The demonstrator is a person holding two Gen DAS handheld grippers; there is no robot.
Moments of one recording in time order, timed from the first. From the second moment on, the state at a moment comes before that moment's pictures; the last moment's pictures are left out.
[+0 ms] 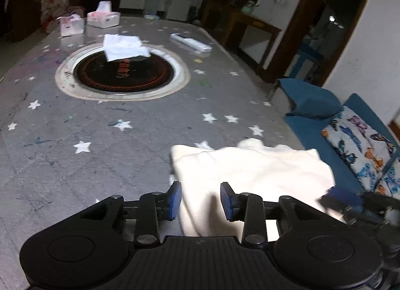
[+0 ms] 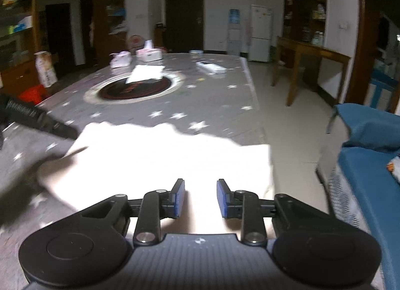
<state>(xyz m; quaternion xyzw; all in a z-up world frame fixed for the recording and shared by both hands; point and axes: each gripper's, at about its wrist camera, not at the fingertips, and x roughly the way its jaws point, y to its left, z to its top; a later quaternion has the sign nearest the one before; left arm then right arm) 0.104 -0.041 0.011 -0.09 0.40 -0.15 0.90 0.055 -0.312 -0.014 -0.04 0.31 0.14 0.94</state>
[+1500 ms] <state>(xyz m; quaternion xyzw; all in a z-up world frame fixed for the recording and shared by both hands) 0.044 -0.073 -0.008 -0.02 0.38 -0.17 0.91 0.013 -0.280 -0.021 -0.04 0.29 0.14 0.95</state>
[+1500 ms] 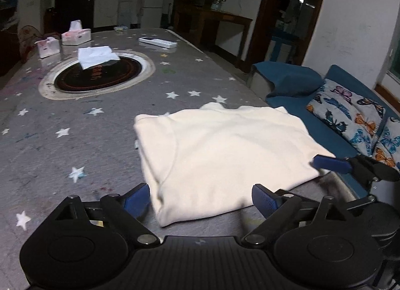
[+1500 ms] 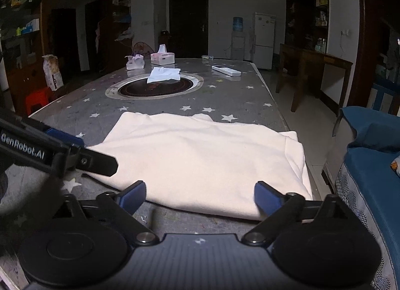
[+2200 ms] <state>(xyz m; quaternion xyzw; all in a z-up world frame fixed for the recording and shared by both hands) 0.029 -0.064 -0.005 -0.02 0.36 -0.16 0.92 0.009 -0.278 -0.010 0.00 0.29 0.11 0.95</state>
